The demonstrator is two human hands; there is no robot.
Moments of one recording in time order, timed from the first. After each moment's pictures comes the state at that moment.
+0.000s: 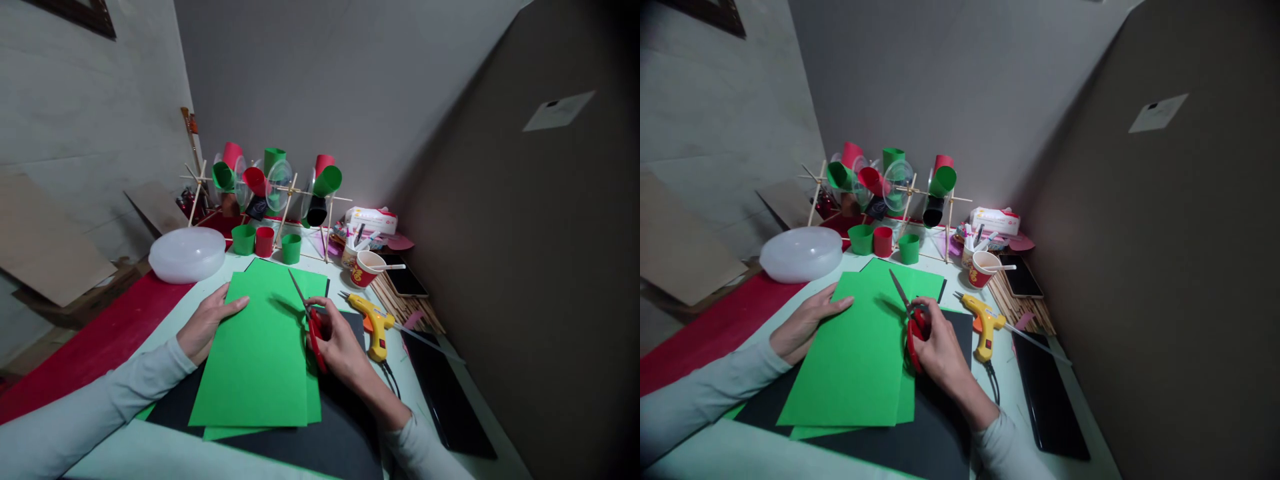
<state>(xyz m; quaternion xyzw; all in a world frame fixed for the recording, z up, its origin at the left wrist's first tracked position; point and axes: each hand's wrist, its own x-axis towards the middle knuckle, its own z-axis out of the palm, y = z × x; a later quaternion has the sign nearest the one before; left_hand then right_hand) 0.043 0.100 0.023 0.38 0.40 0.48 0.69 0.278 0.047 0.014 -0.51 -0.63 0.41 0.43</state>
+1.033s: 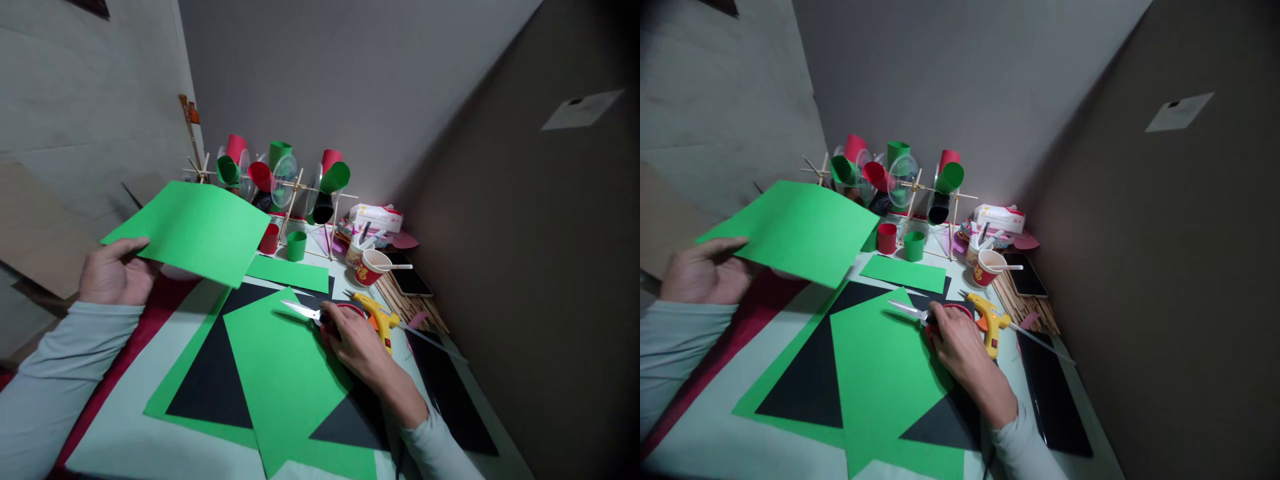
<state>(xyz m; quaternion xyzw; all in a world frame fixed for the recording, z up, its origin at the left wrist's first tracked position) -0.038 0.153 0.089 0.25 0.38 0.75 0.47 0.305 0.053 0.020 -0.58 -0.79 0.13 0.15</state>
